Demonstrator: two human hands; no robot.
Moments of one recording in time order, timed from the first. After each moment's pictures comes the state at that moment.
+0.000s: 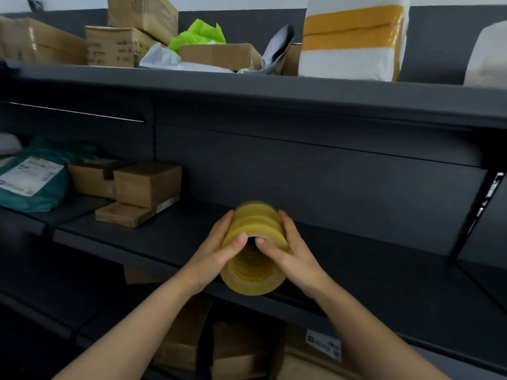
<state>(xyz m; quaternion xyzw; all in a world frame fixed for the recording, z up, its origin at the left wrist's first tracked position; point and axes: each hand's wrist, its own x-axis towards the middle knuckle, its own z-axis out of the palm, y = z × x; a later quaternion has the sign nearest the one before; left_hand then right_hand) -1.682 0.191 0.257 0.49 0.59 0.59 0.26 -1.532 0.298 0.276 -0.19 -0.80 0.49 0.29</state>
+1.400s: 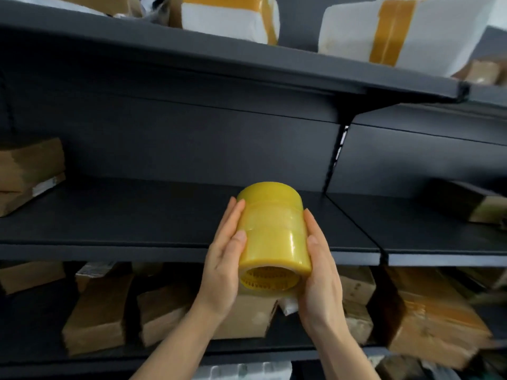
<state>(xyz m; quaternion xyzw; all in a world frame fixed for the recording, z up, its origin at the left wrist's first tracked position) -1.499 0.168 0.244 0.51 0.38 0.70 0.32 -1.367 0.192 0.244 -0.31 -0.58 0.48 0.58</state>
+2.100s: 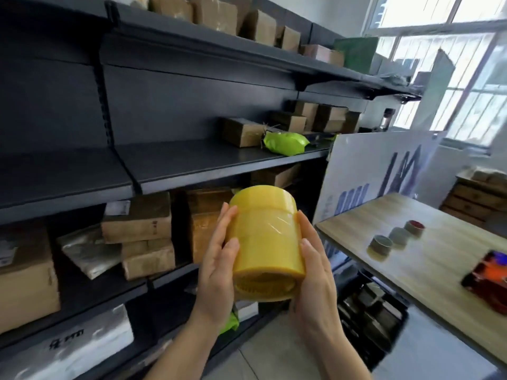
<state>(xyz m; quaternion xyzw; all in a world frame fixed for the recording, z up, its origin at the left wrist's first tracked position) -1.111 0.082 0.208 0.57 0.24 0.60 0.51 -0.989 0.037 0.216 -0.48 -0.43 0.34 0.68</state>
